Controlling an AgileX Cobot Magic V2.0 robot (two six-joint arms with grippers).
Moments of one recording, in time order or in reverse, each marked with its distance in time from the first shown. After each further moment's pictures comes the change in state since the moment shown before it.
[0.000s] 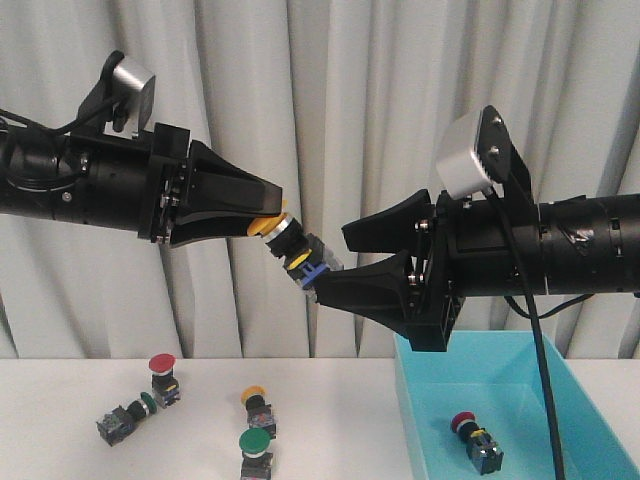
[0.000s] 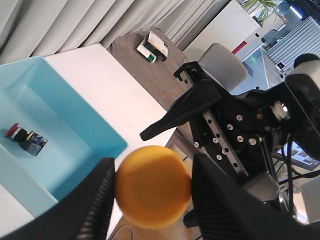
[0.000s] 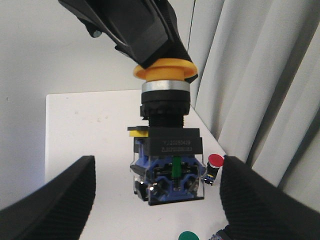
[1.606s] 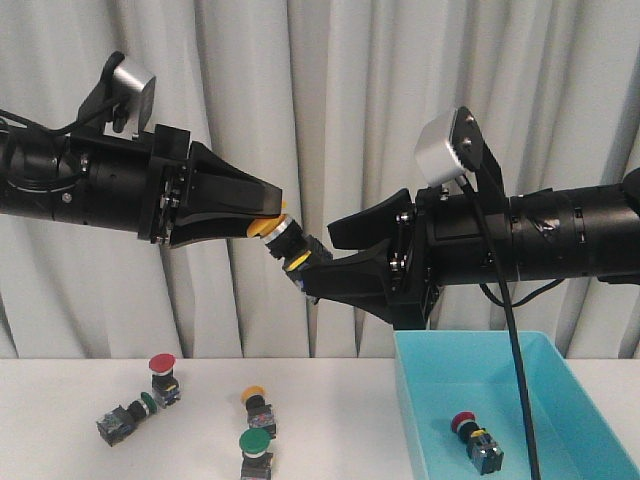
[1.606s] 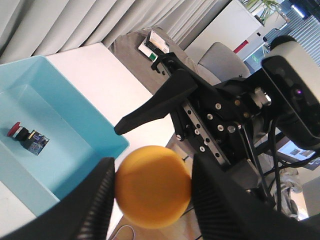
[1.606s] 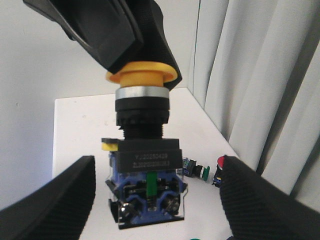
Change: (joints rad) left arm 0.000 0.000 0.000 0.002 0.000 0.000; right arm 0.000 0.097 -0.095 0.010 0.041 0.038
